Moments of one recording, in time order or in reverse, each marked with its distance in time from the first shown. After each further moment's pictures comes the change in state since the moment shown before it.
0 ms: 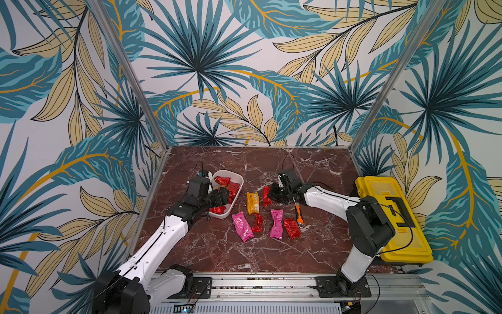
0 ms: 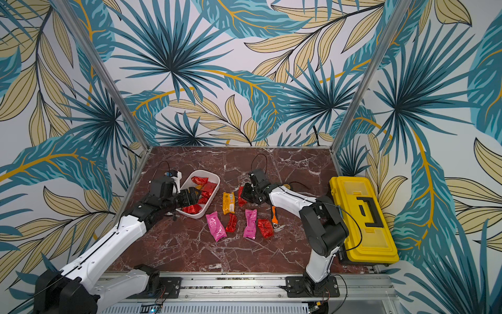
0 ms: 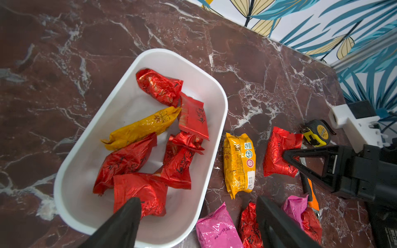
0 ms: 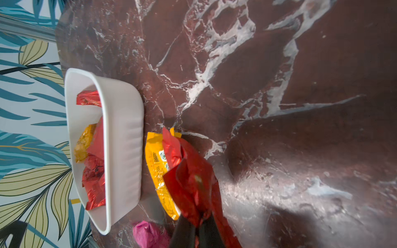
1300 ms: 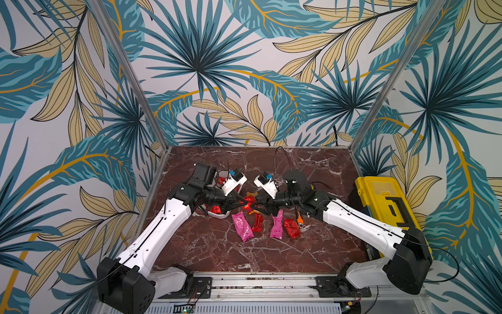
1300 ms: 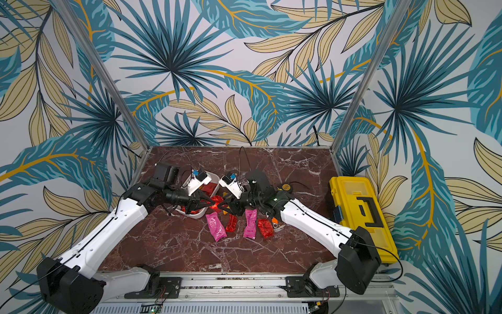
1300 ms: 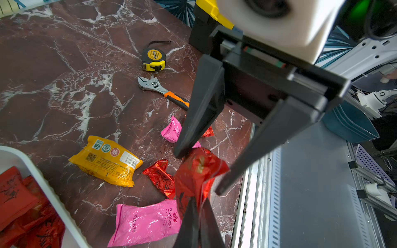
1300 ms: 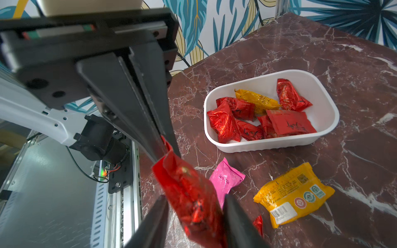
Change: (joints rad) left arm -0.072 0.128 0.325 -0.371 0.777 0.808; right arm 0.194 -0.391 -0.053 0.011 -0.341 -0.902
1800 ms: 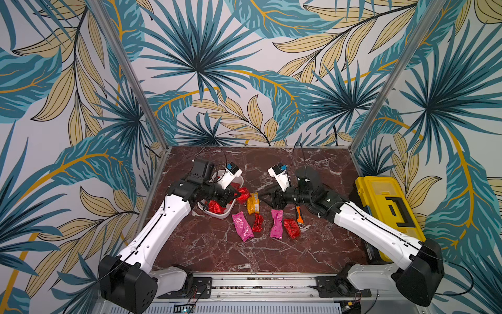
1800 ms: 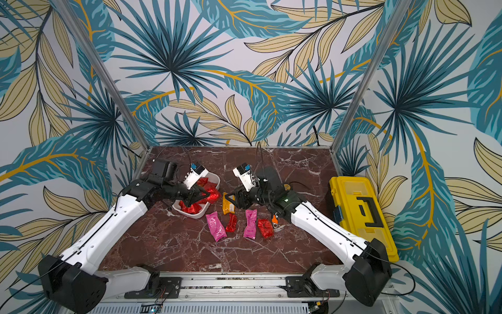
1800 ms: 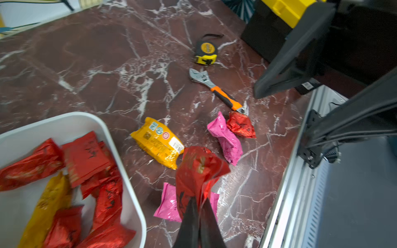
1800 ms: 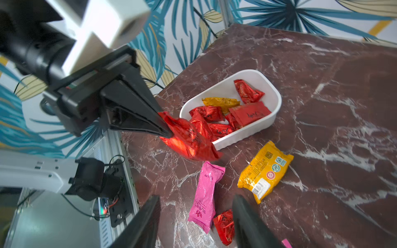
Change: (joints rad) left arm 0.026 0.024 0.042 0.002 -0.196 -0.063; right arm -0.050 -0.119 -0.020 -0.033 0.112 0.169
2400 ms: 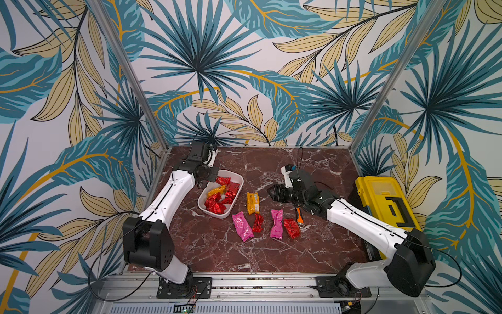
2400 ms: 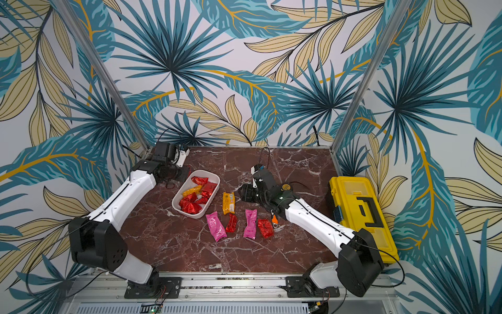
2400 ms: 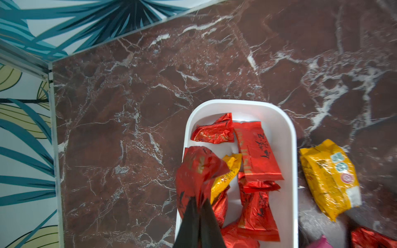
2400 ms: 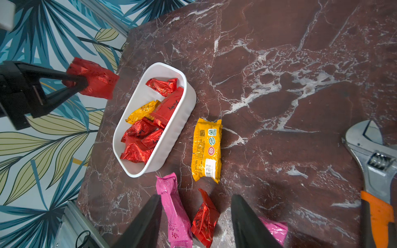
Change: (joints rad) left arm 0.161 0.273 0.226 0.032 -0.638 -0.117; right arm -0.039 0.082 -0.034 -0.044 0.356 0.453
